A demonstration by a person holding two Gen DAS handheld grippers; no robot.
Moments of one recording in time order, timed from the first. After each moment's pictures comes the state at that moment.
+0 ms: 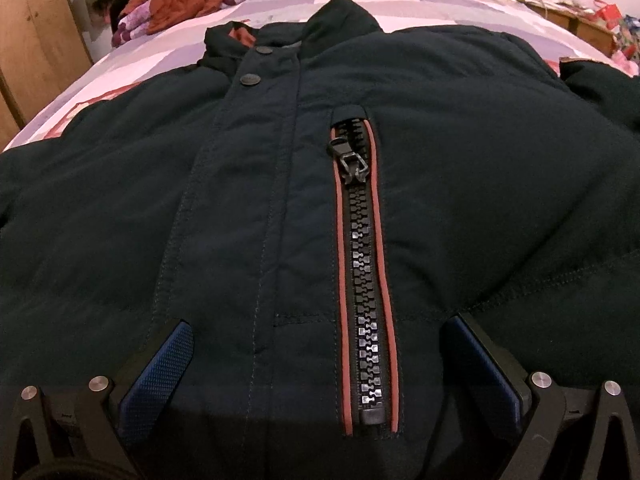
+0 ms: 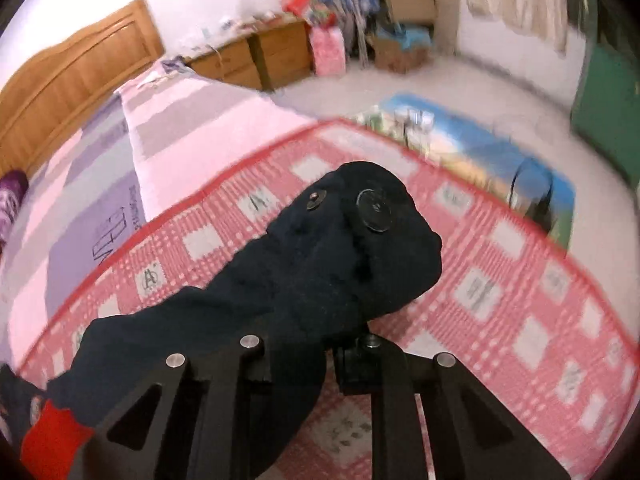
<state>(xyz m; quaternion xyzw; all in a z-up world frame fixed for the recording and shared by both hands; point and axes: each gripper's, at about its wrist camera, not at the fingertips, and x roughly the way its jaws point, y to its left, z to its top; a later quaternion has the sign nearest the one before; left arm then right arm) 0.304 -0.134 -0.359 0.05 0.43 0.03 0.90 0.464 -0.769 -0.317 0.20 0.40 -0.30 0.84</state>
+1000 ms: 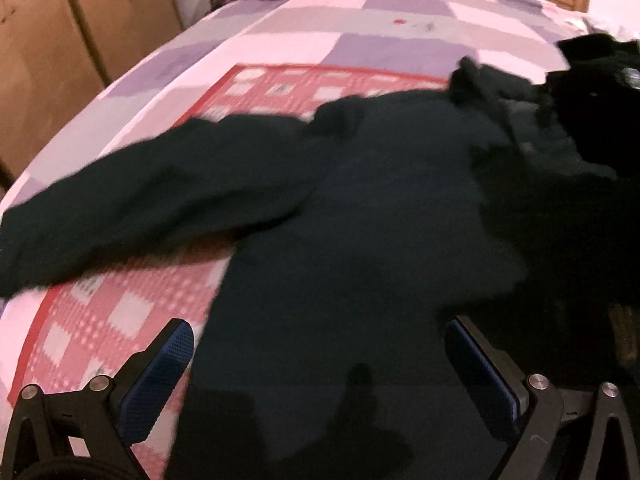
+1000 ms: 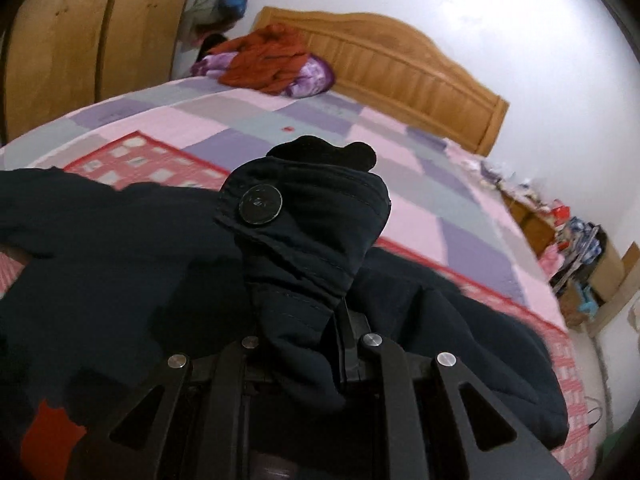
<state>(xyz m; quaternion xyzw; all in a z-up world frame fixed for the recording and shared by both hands) 0.277 0.109 -0.266 -0.01 0.46 0.12 0.88 0.403 -0.107 -0.263 -0.18 0.33 0.07 0.93</state>
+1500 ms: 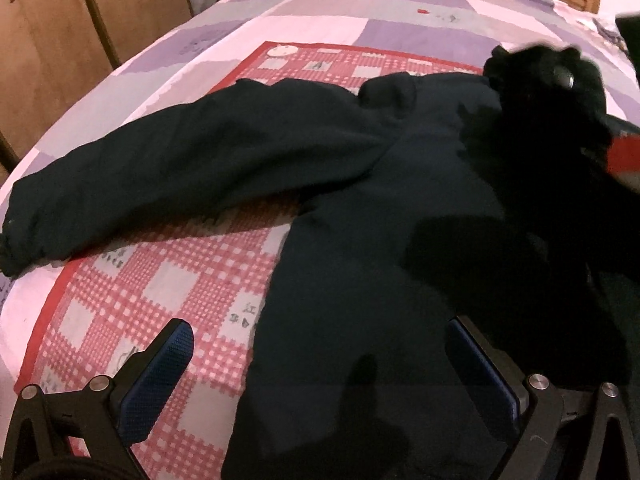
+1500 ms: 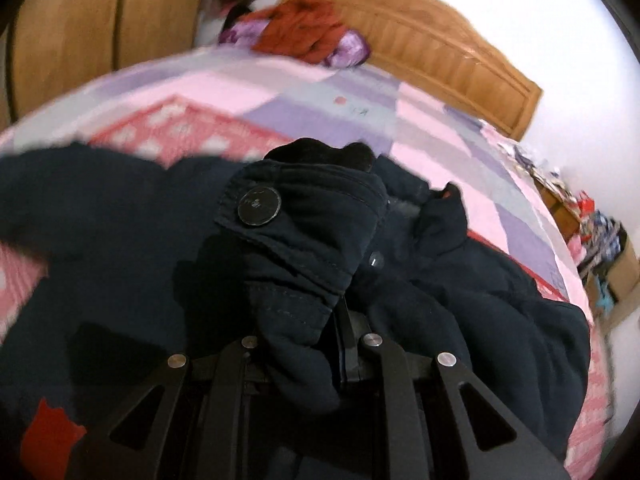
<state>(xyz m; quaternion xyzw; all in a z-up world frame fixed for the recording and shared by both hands) 0.254 0.153 -0.279 -0.02 0.47 0.12 0.88 0.429 -0.013 -0.315 -0.17 0.37 0.09 0.91</state>
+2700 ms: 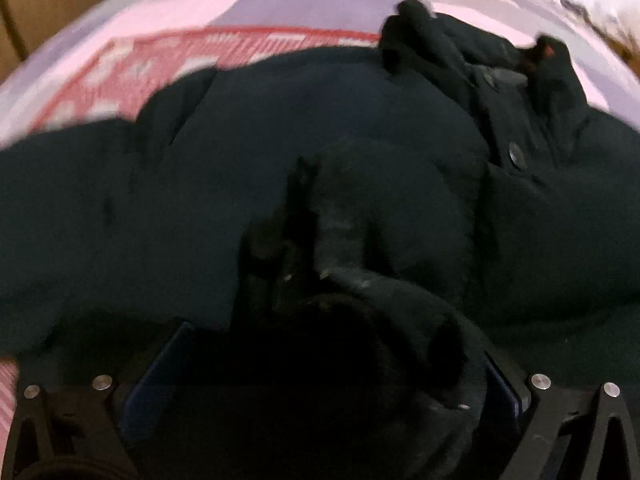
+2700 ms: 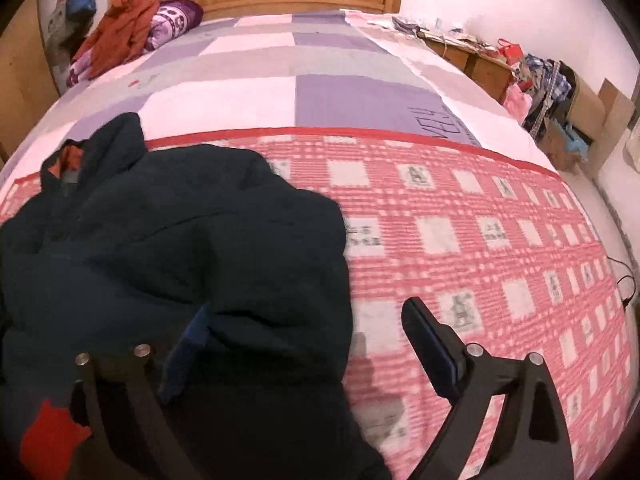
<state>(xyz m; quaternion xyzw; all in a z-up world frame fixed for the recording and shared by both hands) 0.430 0.046 -0.341 0.00 0.50 0.05 0.87 0.465 -0.380 -0.327 0.00 0.47 -0.05 0.88</state>
